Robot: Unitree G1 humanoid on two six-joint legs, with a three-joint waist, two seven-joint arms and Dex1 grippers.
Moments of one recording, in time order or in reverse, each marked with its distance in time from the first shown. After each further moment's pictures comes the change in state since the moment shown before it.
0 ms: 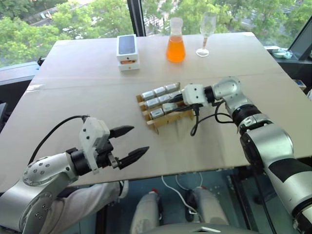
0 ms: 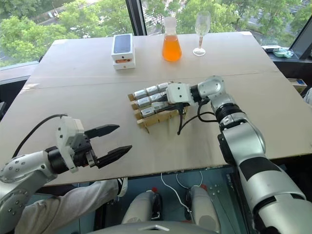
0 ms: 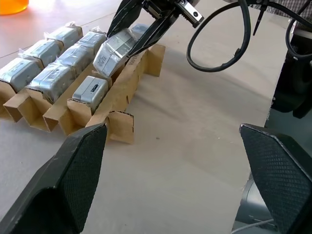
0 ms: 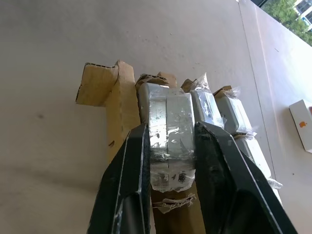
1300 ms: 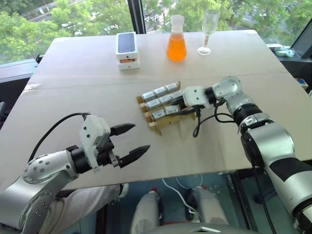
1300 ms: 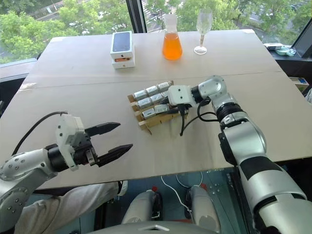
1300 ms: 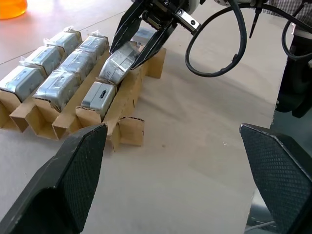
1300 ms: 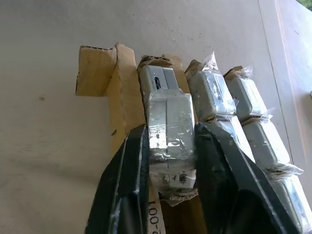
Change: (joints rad) left arm -0.026 0.009 -0.004 0.000 -0.004 -0.001 -0.002; right arm -0.006 -0.003 -0.003 0.019 -0.056 0.030 0.054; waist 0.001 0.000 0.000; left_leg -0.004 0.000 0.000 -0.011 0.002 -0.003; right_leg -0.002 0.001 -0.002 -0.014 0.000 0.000
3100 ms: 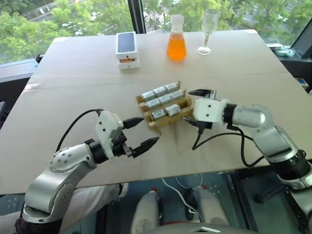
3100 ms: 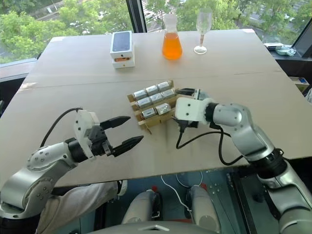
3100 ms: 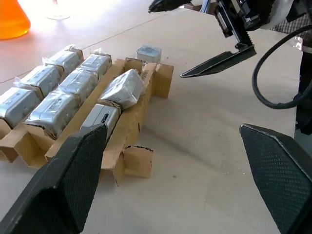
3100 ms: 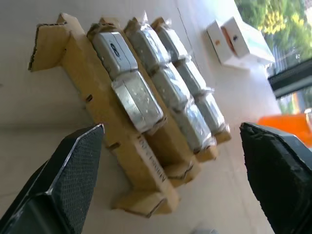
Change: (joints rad) left arm -0.135 -0.108 -0.188 0.119 0.135 -0.100 0.026; right arm 0.620 -0.393 0.227 -1.578 0.037 0.925 -0.579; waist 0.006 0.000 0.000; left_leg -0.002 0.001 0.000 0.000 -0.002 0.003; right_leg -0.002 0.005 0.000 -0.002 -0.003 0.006
